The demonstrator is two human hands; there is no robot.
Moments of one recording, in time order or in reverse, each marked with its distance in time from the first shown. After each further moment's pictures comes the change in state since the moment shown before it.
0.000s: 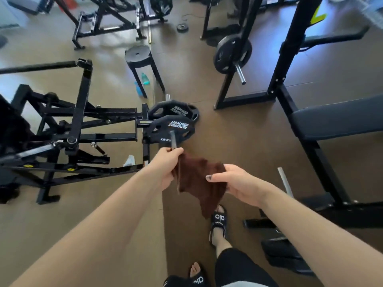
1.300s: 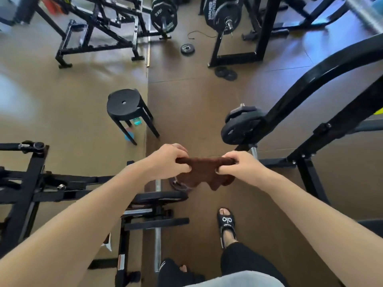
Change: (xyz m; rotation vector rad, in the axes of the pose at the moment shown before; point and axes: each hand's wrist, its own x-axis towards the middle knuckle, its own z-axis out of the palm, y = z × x) left_hand 0.532 0.503 0.056 1.125 -0.255 0.486; right_hand 0.497 -0.492 -0.290 -0.705 0.192 -0.178
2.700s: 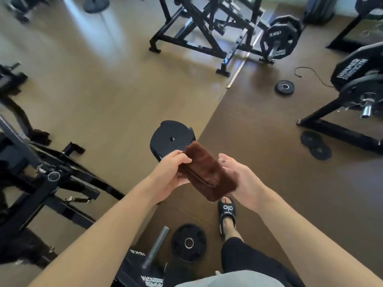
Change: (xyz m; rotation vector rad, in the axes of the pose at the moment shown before) left_hand 0.310 -0.174 -0.297 -1.588 0.662 -0.489; right_hand 0.559 -0.230 -0.079 0.542 -0.650 0.190
